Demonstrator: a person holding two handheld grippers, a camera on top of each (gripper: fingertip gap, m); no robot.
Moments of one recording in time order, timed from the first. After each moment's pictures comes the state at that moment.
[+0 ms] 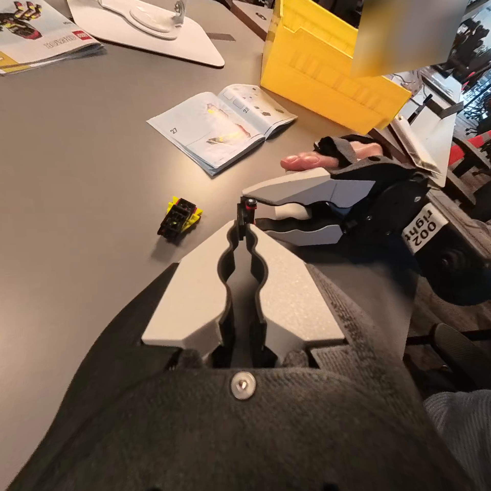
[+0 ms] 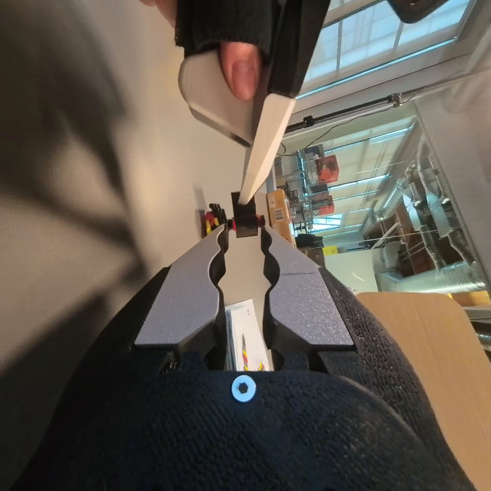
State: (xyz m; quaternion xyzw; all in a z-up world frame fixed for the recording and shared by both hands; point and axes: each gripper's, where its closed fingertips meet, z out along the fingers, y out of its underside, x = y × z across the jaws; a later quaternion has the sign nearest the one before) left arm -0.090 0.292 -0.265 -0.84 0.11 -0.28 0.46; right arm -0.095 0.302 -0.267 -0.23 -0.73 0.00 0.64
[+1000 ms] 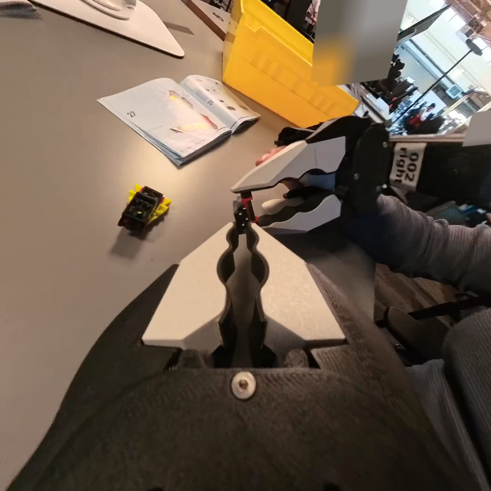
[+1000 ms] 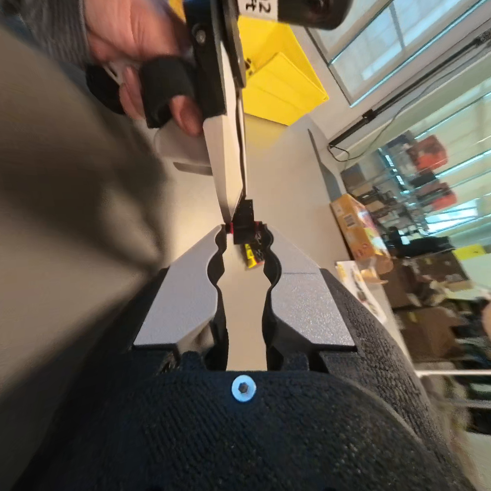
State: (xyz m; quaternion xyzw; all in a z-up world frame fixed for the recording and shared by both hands) left arm -0.073 0.280 -0.272 -0.81 0.12 -0.37 0.45; right arm -0.086 0.286 -0.267 -0.32 -0.74 0.21 0.55
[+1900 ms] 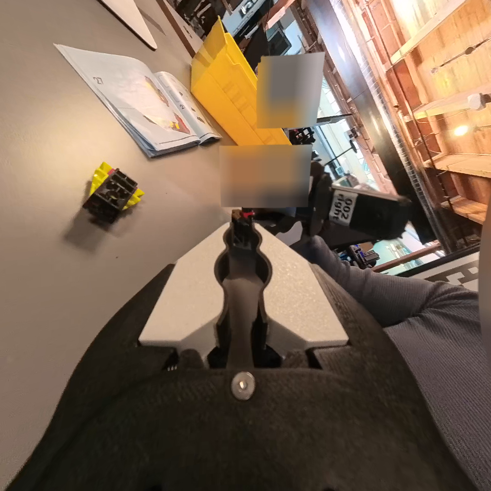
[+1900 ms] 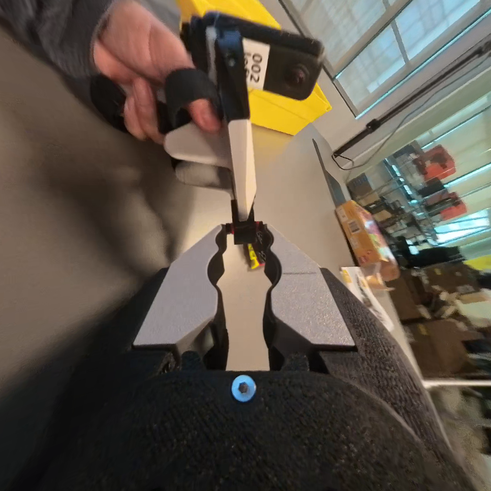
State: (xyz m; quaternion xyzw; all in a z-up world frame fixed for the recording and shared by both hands) left arm -0.067 0.284 -0.261 -0.74 0.02 -0.54 0.40; right arm -0.080 0.284 -0.266 -0.31 -0.74 0.24 0.54
